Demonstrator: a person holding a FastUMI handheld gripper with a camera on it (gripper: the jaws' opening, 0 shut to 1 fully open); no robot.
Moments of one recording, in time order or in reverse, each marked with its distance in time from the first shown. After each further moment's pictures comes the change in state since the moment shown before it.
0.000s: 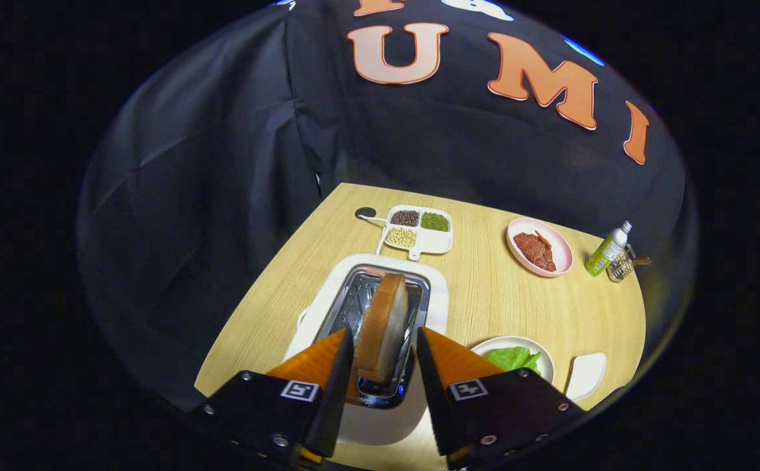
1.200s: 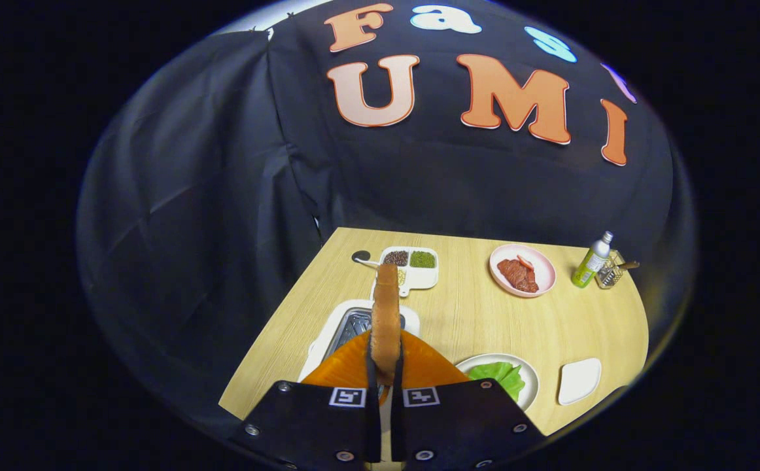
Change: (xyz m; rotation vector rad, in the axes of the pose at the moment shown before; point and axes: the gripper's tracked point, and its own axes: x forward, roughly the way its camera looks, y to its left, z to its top) arm -0.068 -0.030 0.058 0.086 -0.182 0.020
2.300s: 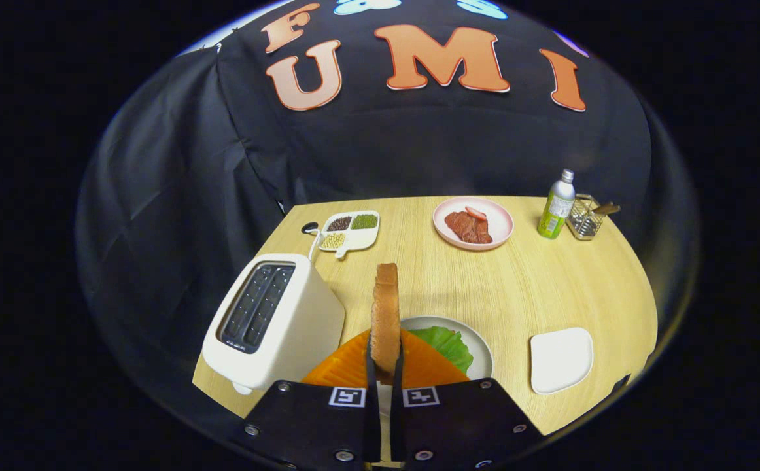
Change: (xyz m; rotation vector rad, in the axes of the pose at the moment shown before) arm 0.005 -0.135 -0.099 0.125 0.123 -0.012
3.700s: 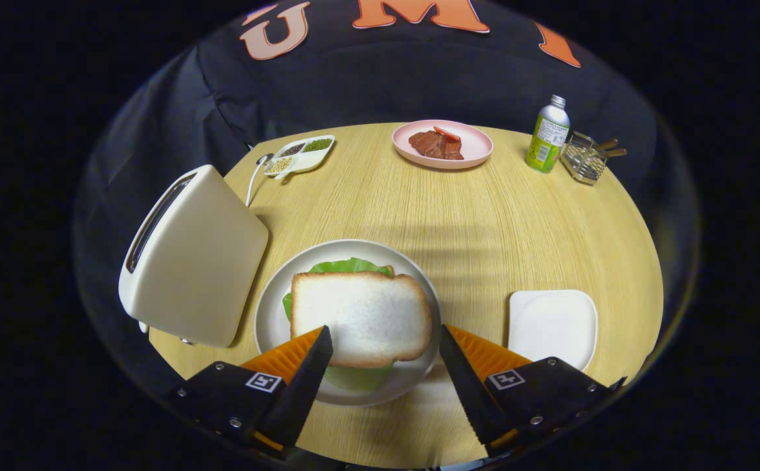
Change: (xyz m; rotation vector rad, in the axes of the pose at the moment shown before) arm 0.044 -0.100 -0.081 -0.035 0.217 -0.053
